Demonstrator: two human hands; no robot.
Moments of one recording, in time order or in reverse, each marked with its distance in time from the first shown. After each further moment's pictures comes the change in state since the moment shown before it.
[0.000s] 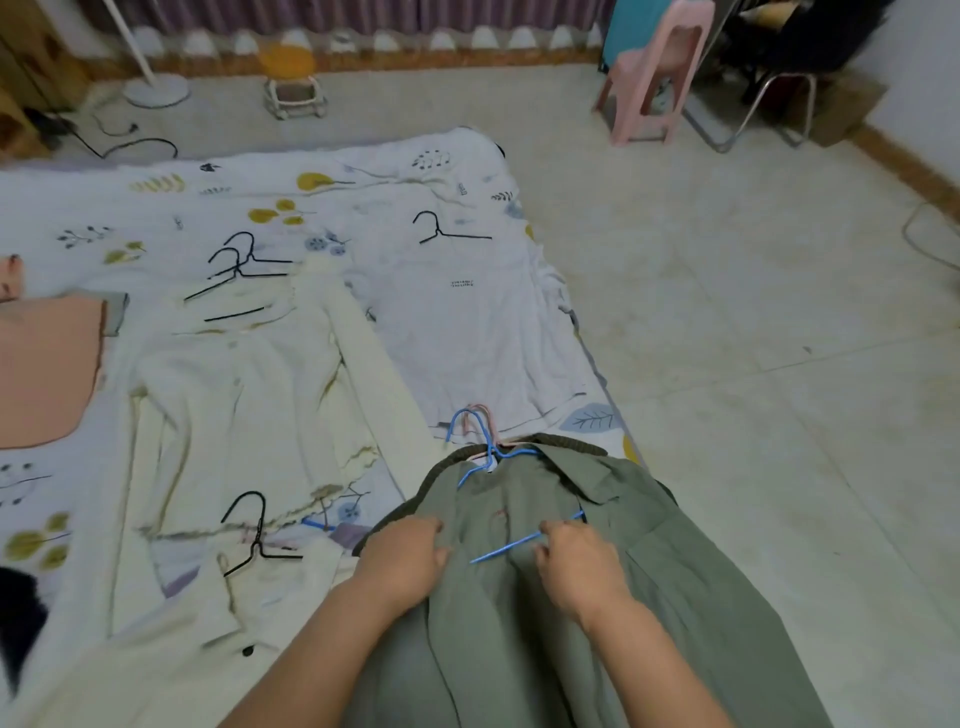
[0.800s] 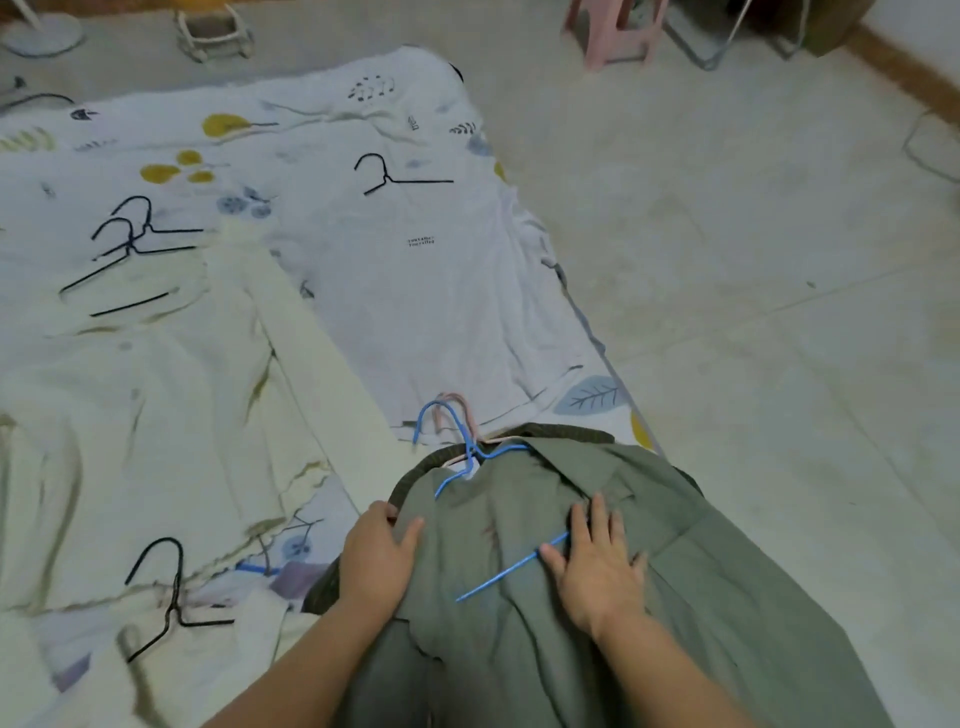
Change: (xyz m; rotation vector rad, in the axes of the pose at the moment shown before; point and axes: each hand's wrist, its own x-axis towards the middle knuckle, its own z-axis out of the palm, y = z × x) left_hand 0.112 -0.021 0.072 -0.519 0.305 -0.274; right_hand 0.092 0.051 0.071 0.128 -0.084 0.224
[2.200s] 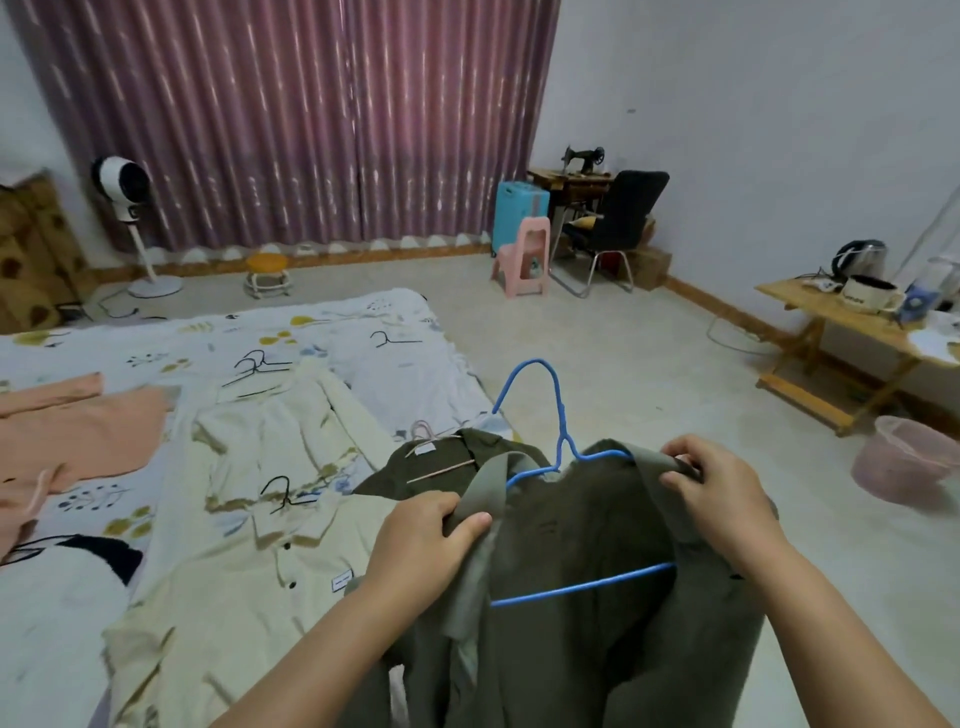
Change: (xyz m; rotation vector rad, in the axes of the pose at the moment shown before) left_hand -0.550 0.021 -0.167 -0.036 0.182 0.753; right_hand -0.555 0.203 -0.071 0.440 0.852 -0.239
